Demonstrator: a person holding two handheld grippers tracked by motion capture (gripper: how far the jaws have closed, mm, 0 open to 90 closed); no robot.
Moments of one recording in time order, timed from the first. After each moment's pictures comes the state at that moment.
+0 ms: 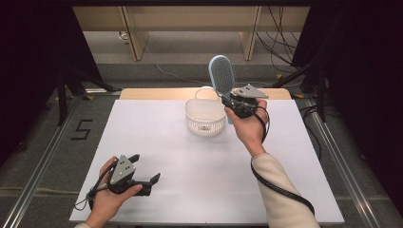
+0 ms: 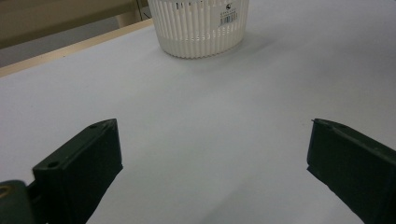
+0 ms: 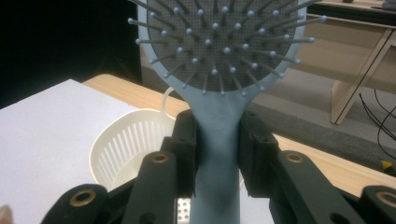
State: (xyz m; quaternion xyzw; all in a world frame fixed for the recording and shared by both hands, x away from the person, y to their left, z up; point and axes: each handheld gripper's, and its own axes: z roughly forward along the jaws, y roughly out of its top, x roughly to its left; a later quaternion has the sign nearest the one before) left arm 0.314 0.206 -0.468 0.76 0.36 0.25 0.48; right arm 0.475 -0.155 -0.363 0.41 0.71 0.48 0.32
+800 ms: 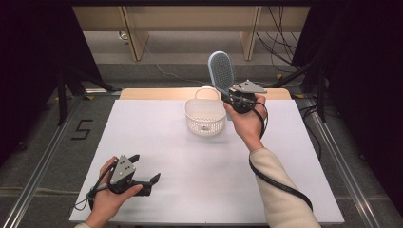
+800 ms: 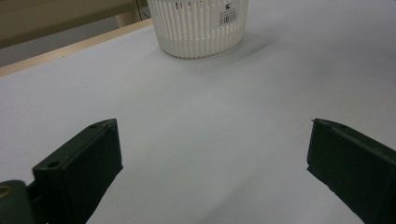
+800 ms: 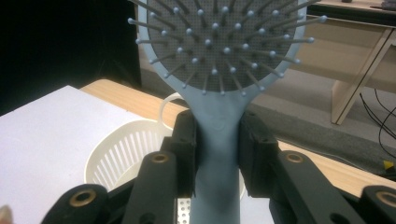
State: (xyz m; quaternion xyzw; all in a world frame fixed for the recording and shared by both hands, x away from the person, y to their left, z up) left arm 0.314 0.206 -0.469 0.76 0.36 0.25 0.48; right arm 0.485 -0.152 -0.357 0.41 0.71 0.48 0.31
